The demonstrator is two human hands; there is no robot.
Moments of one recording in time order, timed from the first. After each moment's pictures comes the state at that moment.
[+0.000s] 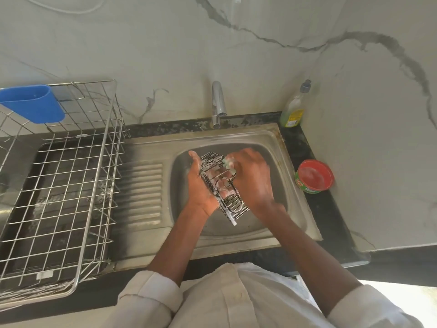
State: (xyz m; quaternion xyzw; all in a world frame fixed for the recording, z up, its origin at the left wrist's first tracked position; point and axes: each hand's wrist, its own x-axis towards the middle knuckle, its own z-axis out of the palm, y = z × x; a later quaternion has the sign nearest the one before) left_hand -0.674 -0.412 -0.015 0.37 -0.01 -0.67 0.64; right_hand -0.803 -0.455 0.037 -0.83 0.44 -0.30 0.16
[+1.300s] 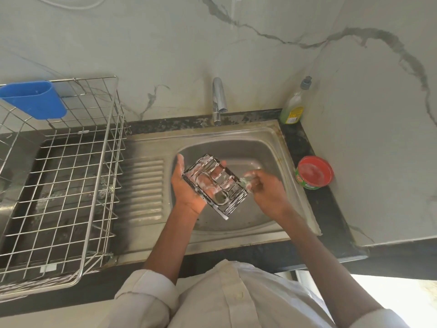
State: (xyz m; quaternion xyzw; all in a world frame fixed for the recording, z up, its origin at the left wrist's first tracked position) left_hand -0.653 -0.389 -0.020 0.30 0.03 -0.68 0.67; right_hand -0.857 -0.439 0.010 -0.72 0.55 -0.17 0.38
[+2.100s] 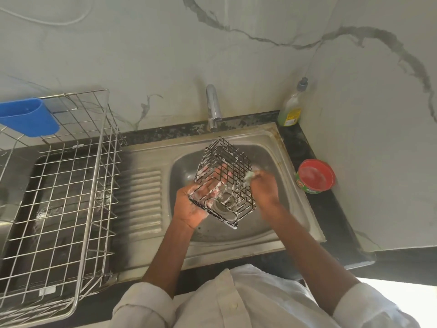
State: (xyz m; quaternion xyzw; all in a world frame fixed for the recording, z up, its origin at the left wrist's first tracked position) left_hand -0.645 -0.391 -0.039 0.39 0.01 -0.66 0.64; right_hand -0.824 -0.481 -0.014 -0.49 0.67 -0.22 0.51
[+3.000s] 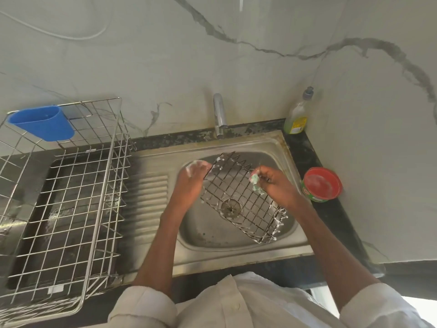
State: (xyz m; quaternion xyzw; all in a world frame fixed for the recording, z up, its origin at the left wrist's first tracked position) left_hand -0.621 -0.414 0.017 0.73 -0.41 -0.35 0.41; right_hand -0.860 -0.510 -0.003 -0.68 0.47 -0.20 0.53
